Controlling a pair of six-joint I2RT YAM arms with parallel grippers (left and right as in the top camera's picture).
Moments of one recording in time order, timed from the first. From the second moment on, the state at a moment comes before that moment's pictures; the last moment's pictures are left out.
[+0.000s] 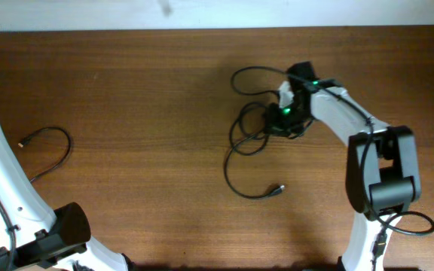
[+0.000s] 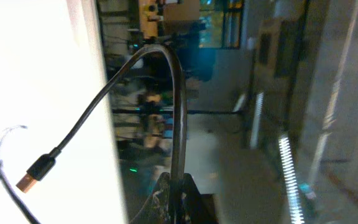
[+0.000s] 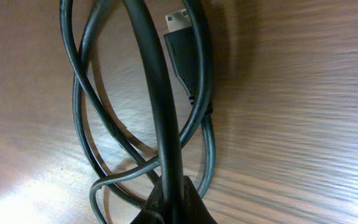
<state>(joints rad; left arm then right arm) 0.40 1.82 2.47 -0.67 0.31 -1.50 0.17 2.09 1.47 -0.80 -0.47 0.36</state>
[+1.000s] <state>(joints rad) 0.47 2.34 2.48 -0.93 -0.47 -0.72 0.12 2.09 1.47 -0.86 -0.54 0.29</state>
